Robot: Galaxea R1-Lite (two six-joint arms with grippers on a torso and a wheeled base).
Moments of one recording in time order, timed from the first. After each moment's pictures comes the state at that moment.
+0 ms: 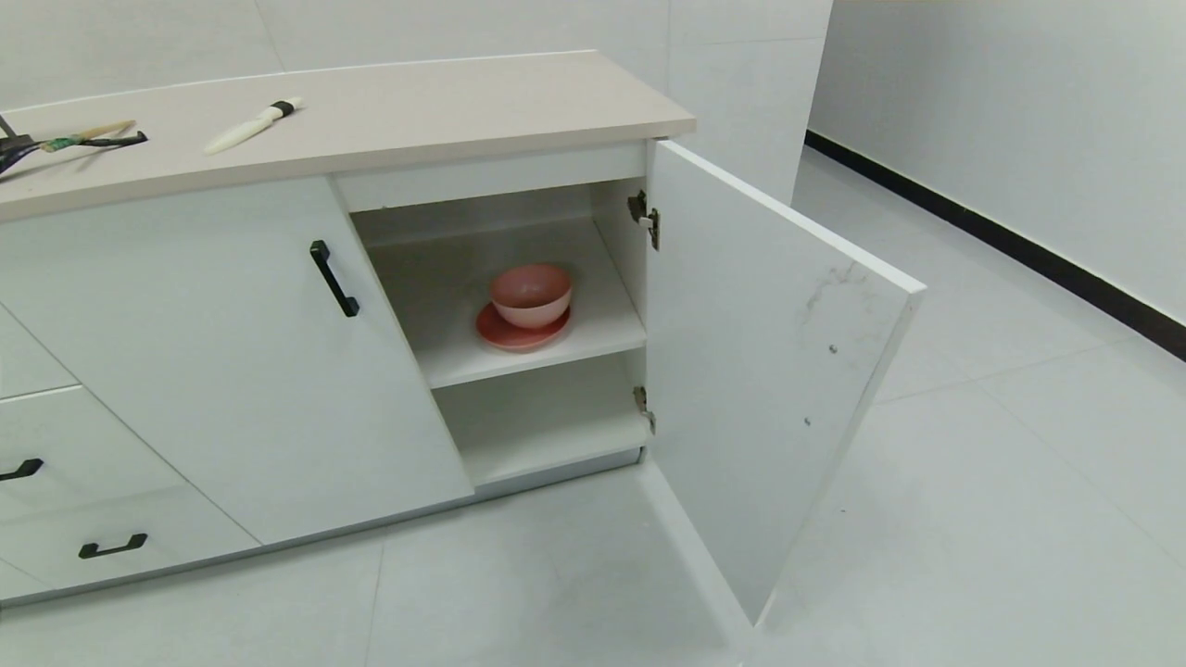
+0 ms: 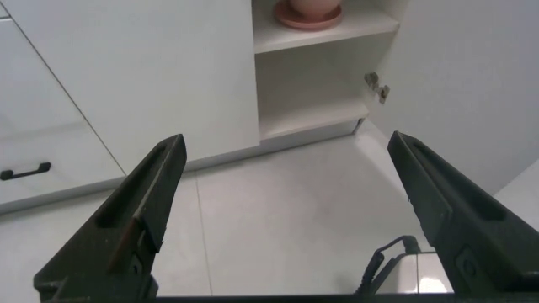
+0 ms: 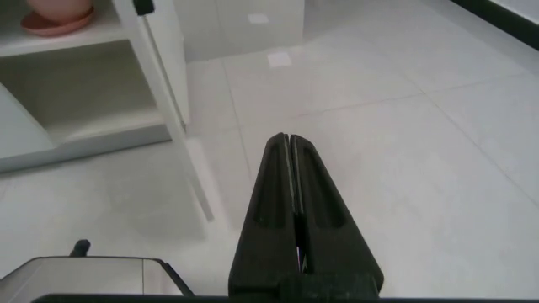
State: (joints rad) left arm 0.00 0.00 0.00 0.00 -0.01 -0.01; right arm 0.00 0.00 0.00 0.00 0.02 0.00
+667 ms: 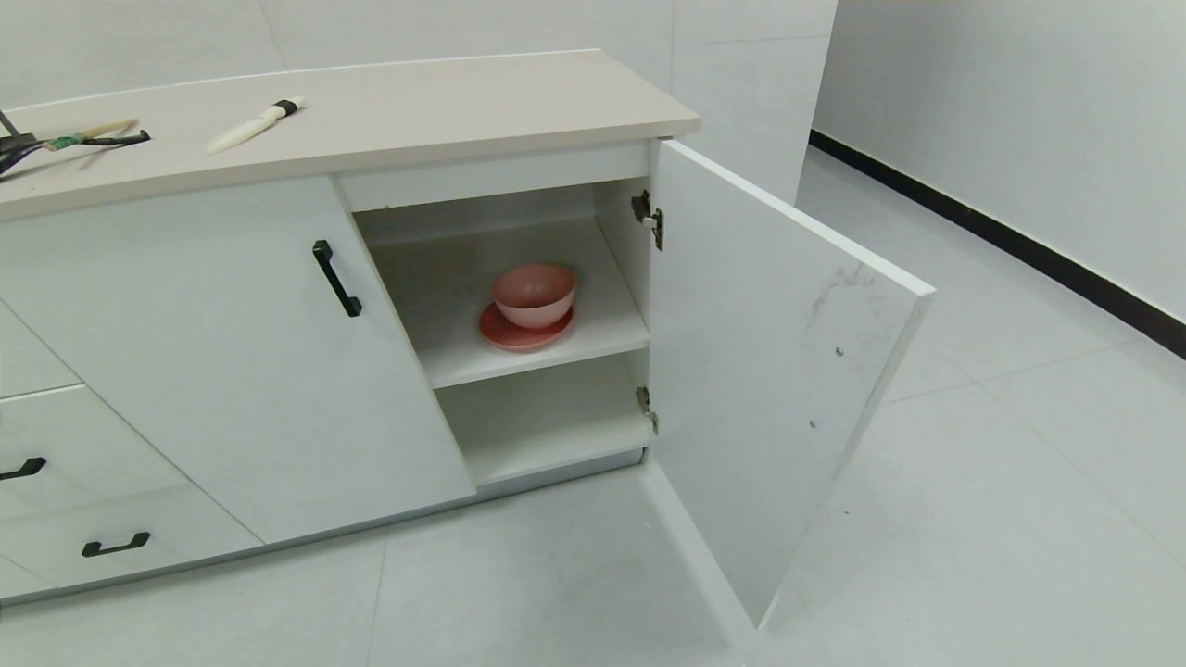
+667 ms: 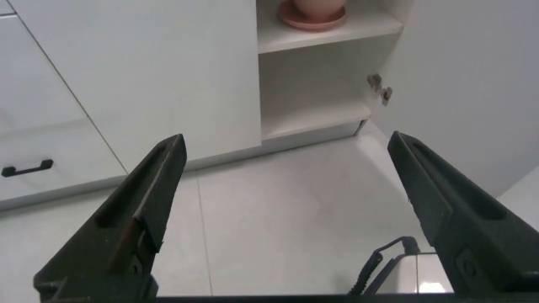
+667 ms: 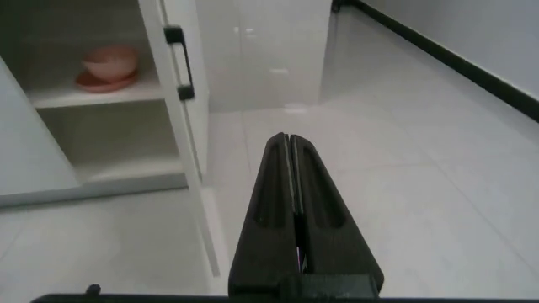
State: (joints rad) left arm 0.00 0.00 0.00 0.00 -0.01 -0.02; right arm 0.04 0.35 -0.24 -0.36 0.12 -0.05
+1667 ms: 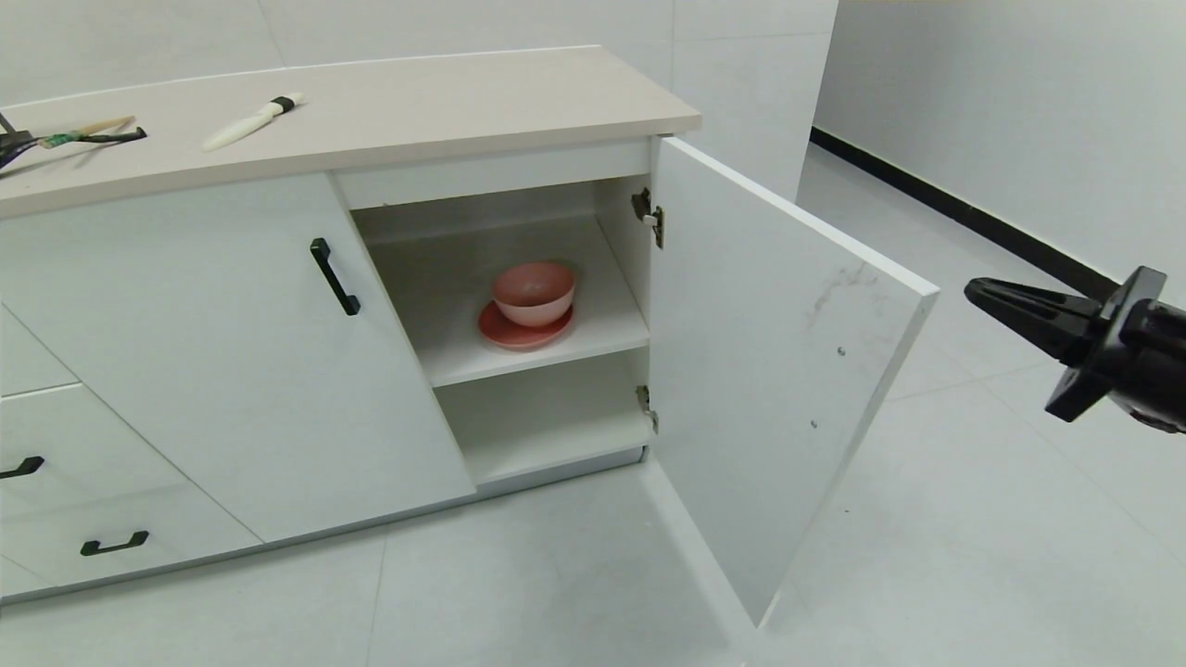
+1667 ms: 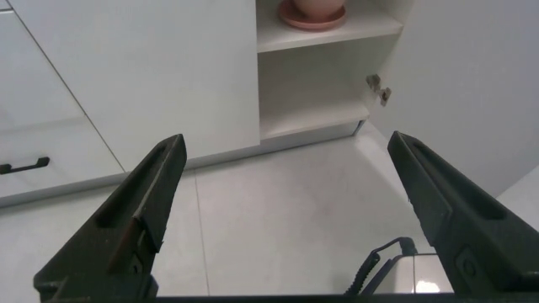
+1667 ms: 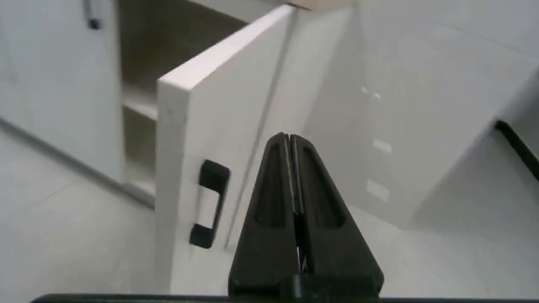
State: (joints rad) left arm 0.00 0.00 0.00 0.00 -0.01 -0.02; right arm 0.02 1.54 -0.52 -1.31 0.74 -0.28
